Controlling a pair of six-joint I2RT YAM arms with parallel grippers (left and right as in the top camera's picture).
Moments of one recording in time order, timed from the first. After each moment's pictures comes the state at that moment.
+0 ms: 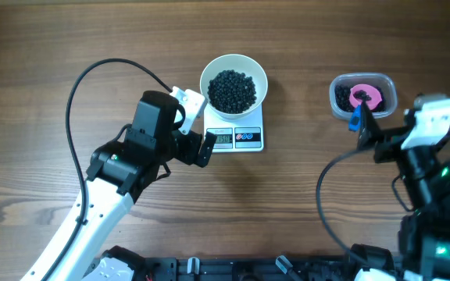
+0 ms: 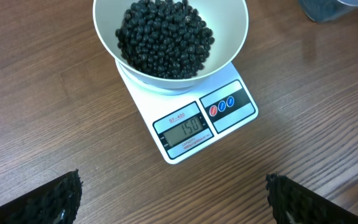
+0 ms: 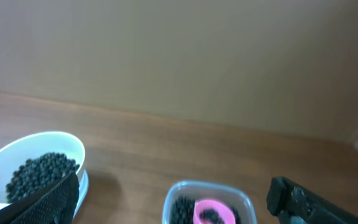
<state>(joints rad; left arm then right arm) -0.43 1.17 0.98 -0.68 0.11 0.01 -0.17 0.60 0.73 -0.30 -0.28 -0.15</state>
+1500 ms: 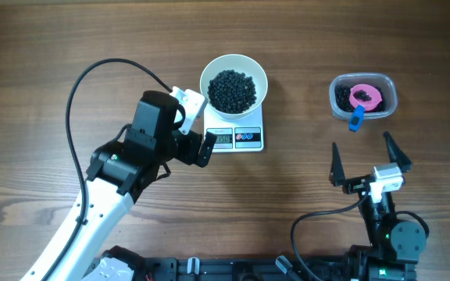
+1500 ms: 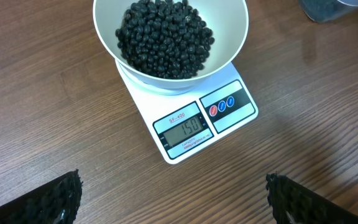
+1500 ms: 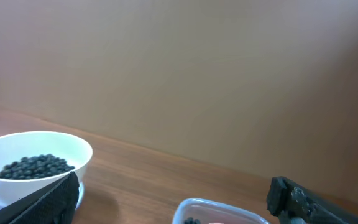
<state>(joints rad) -0.43 1.17 0.98 -0.68 0.11 0.01 -0.11 0.02 0.01 0.21 -0.27 -0.16</state>
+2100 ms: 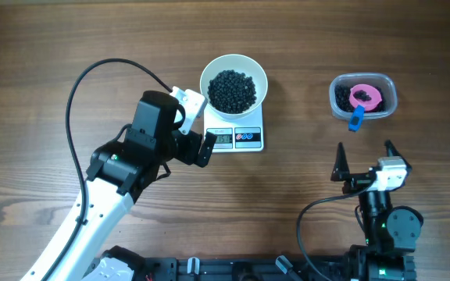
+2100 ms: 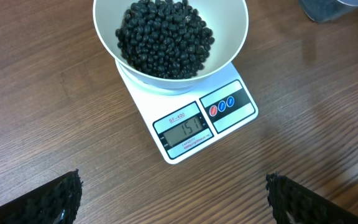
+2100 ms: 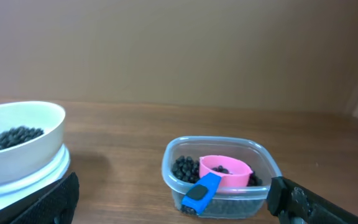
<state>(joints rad) -0.43 1.17 0.98 -0.68 0.11 0.01 -0.11 0.02 0.01 0.00 -0.13 -0.03</state>
